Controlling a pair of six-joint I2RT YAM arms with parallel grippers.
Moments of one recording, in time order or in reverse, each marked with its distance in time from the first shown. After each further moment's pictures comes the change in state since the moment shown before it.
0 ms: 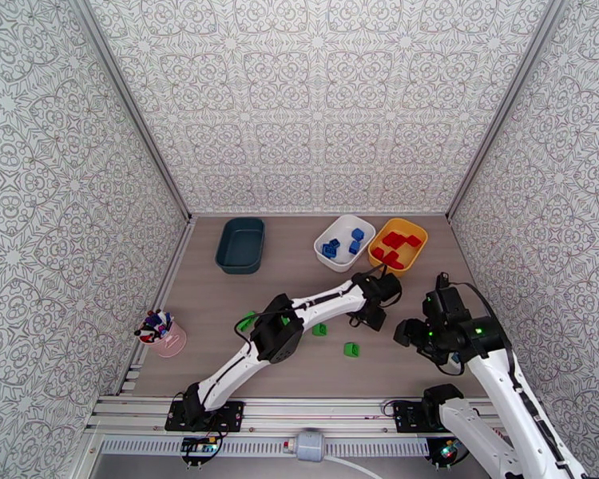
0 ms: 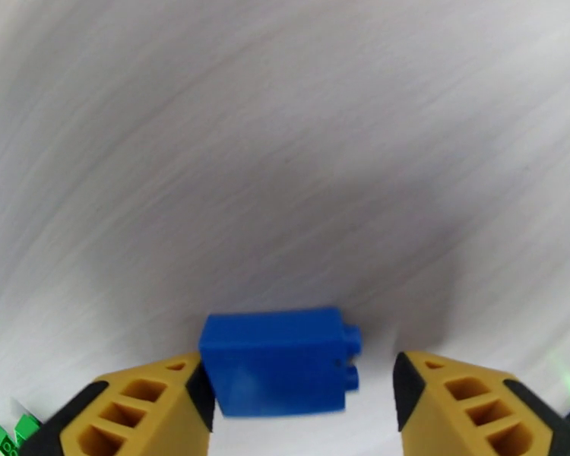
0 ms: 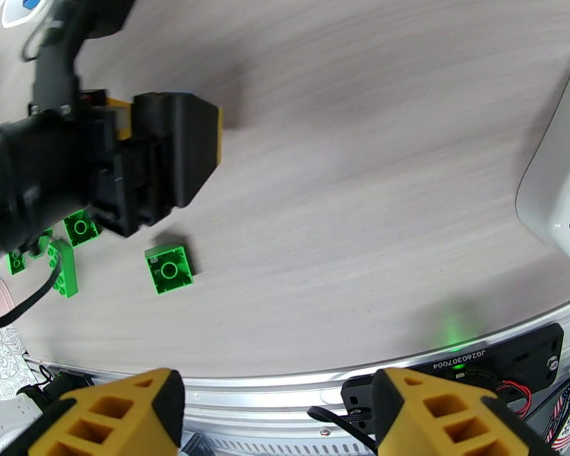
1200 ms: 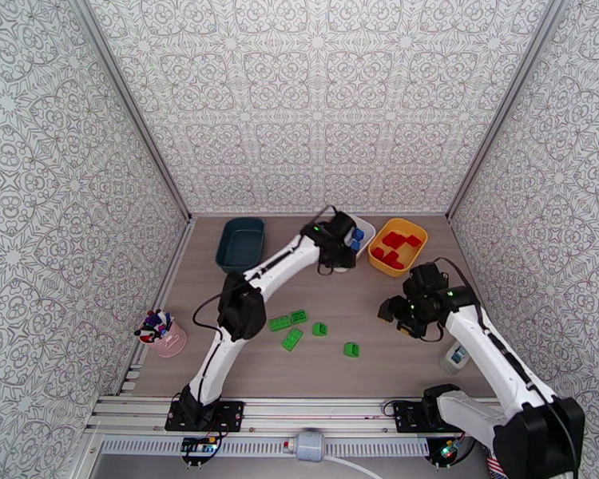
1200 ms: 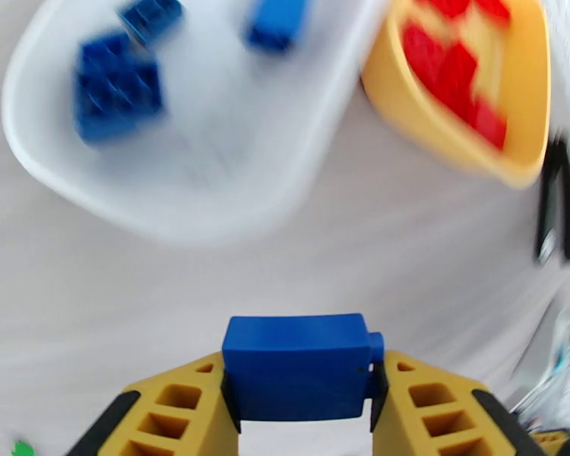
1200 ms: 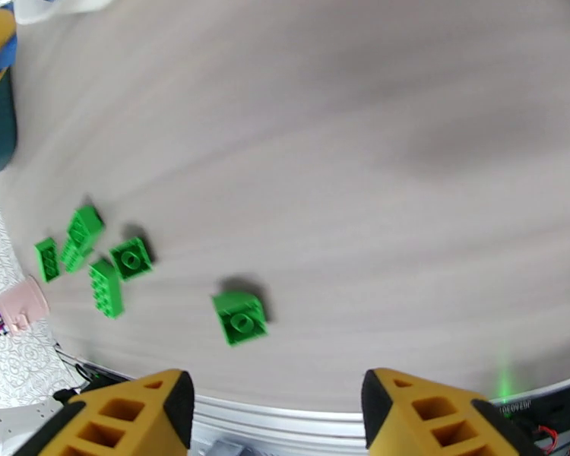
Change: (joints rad) left arm 0.368 -0.208 -0.008 0.152 0.174 -0.096; right arm 0.000 0.350 0.078 0.271 -0.147 0.000
